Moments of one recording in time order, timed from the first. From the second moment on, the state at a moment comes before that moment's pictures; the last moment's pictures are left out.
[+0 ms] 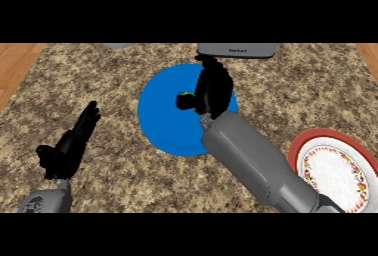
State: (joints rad) left arm -0.10 0.19 0.07 -1.34 -0.02 -0.09 -0.11; right arm -0.92 0.00 0.55 -0.90 0.77 -0.70 0.97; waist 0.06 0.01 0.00
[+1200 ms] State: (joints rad) left arm -0.05 0.20 0.11 -1.37 -0.01 -0.09 -0.11; right arm -0.25 -0.24 0.49 -1.55 0.24 -1.04 0.30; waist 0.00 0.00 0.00
